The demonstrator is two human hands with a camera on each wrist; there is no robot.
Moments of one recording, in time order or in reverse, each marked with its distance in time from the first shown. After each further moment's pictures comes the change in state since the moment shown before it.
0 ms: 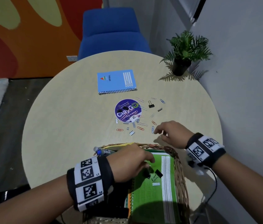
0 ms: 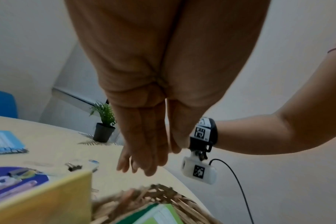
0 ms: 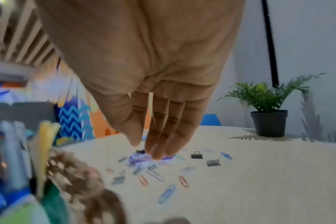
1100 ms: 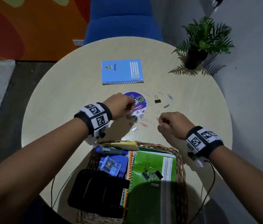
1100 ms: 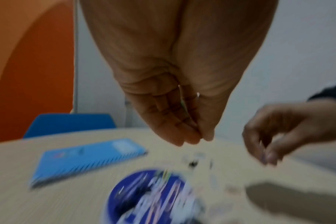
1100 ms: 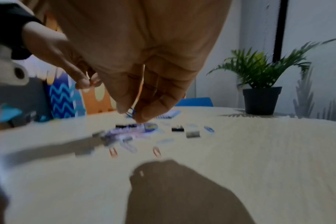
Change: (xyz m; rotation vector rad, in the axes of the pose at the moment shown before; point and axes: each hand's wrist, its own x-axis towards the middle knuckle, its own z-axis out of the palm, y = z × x) left_hand 0.083 -0.112 -0.057 0.089 0.173 -0.293; right_hand 0.050 0.038 0.014 0.115 0.129 -0.061
